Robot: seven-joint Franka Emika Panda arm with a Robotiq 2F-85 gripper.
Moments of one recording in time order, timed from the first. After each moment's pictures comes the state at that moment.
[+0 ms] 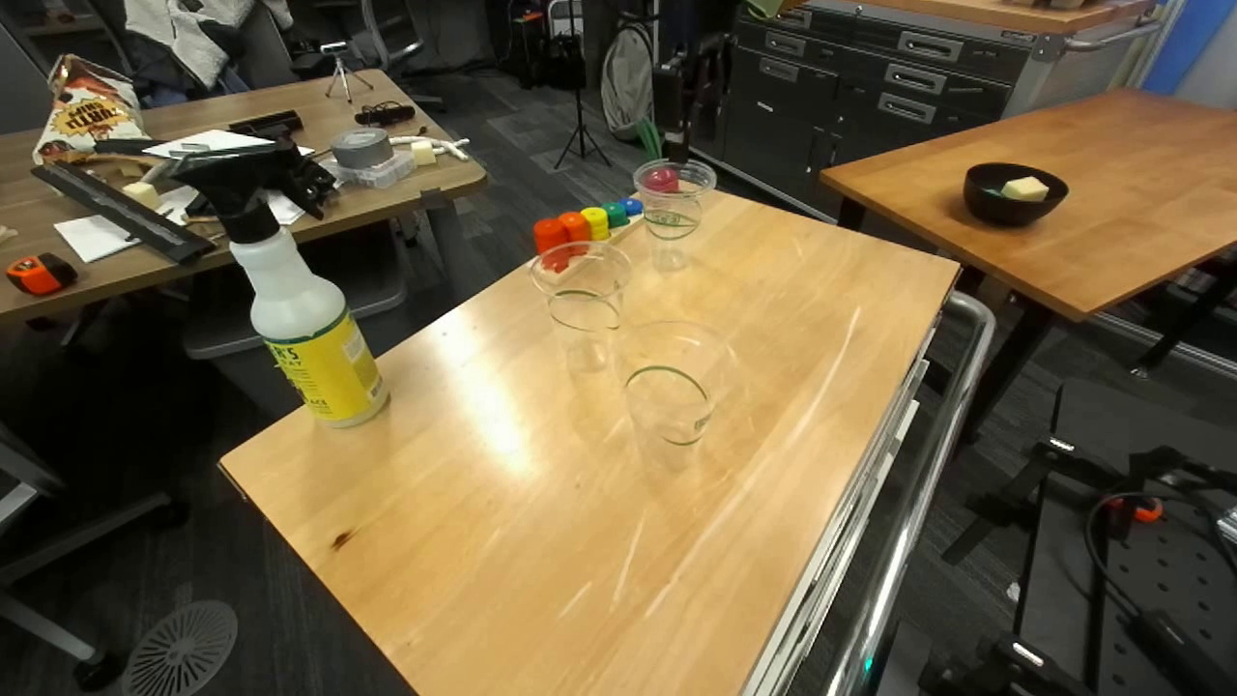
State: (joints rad) arm -0.13 0.44 -0.03 -1.68 -0.03 2.13 -0.25
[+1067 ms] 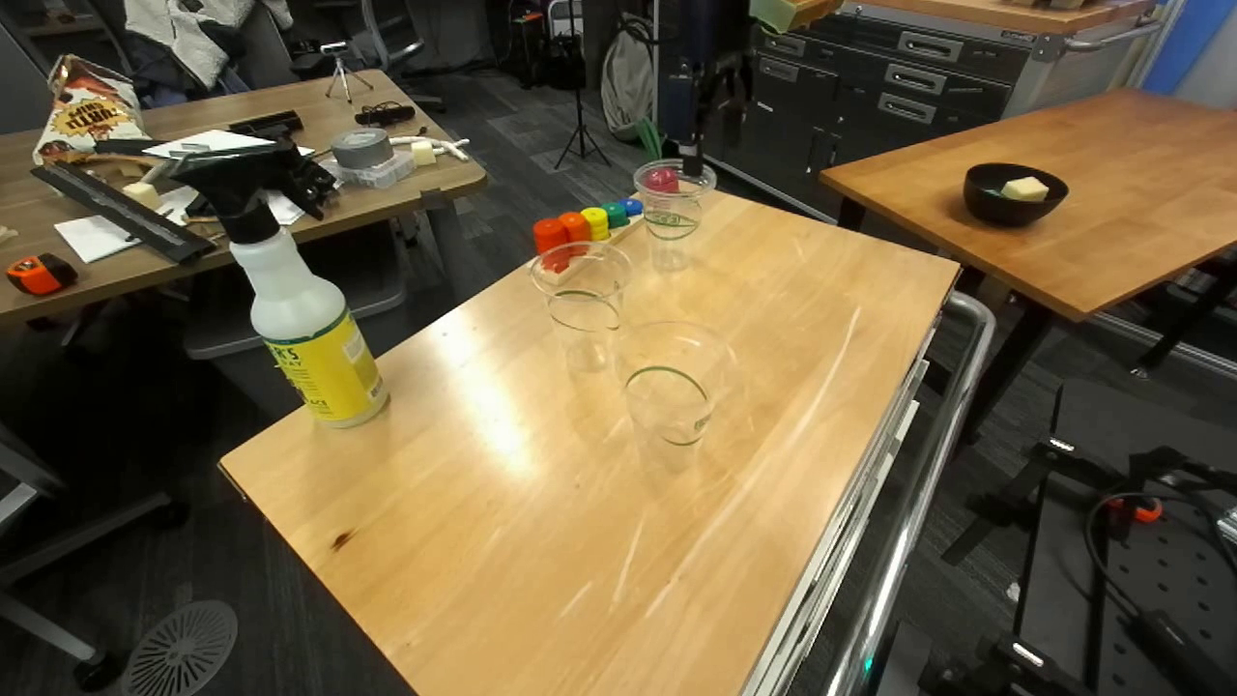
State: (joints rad) arm -0.15 0.46 -0.05 -1.68 -0.03 2.08 -0.23
